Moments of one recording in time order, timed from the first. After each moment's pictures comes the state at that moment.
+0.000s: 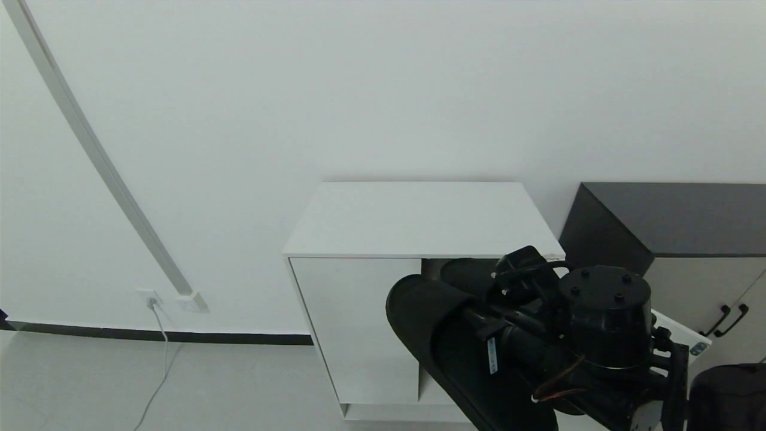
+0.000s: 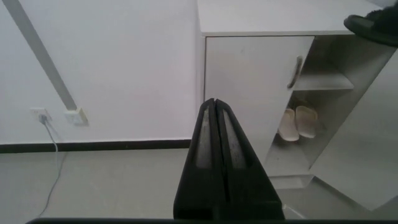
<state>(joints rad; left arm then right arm) 0.00 0.00 0.00 0.00 -0.01 0.01 0.86 1.74 -0.63 -0.84 -0.31 0.11</state>
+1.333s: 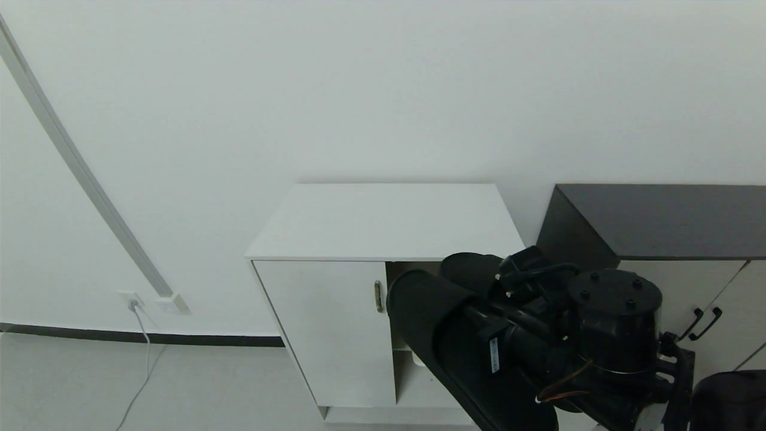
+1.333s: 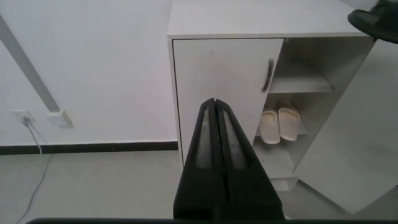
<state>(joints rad) 0.00 0.00 0.00 0.00 -0.02 0.01 0.86 1.75 -0.59 -0.92 -0.31 0.08</state>
